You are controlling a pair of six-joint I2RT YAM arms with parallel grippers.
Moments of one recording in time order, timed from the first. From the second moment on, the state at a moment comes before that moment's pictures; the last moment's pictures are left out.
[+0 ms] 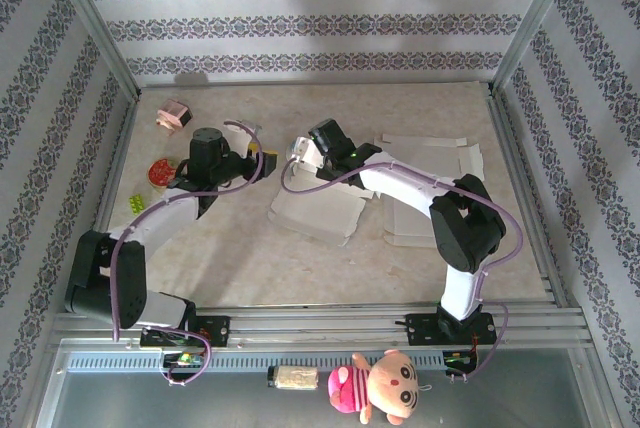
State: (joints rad) left arm -0.22 1.40 0.81 0.15 0.38 0.09; right arm 0.68 1.85 1.36 -0.39 0.28 -0.72
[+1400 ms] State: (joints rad) left arm -0.27 1.94 1.28 -0.15 0.64 0.53; right arm 0.64 1.84 1.37 -0.41 0.15 -0.68
